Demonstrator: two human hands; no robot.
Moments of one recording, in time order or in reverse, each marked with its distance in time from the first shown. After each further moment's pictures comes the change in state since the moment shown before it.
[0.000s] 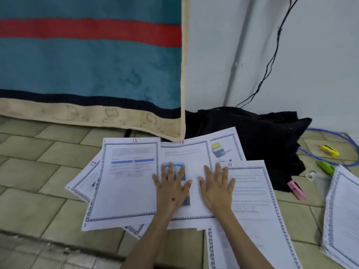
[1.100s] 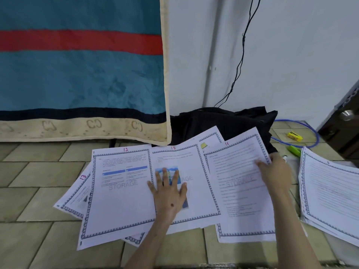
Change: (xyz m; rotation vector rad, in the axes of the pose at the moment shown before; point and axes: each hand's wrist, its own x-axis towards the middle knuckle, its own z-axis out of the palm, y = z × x) left_hand -0.006 -0.002 0.014 -0.044 0.020 0.089; right_hand -0.020 0.070 -0.138 0.413 0.444 0.546
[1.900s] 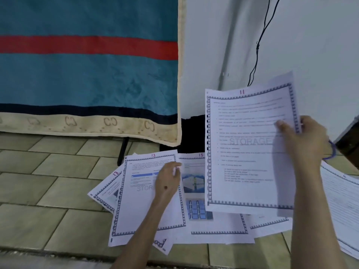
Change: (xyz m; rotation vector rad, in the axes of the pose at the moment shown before) left_hand 0.008 -0.009 -0.055 -0.672 0.176 -0.037; right_hand 0.001 -0.085 -0.066 0.274 0.172 -0.378
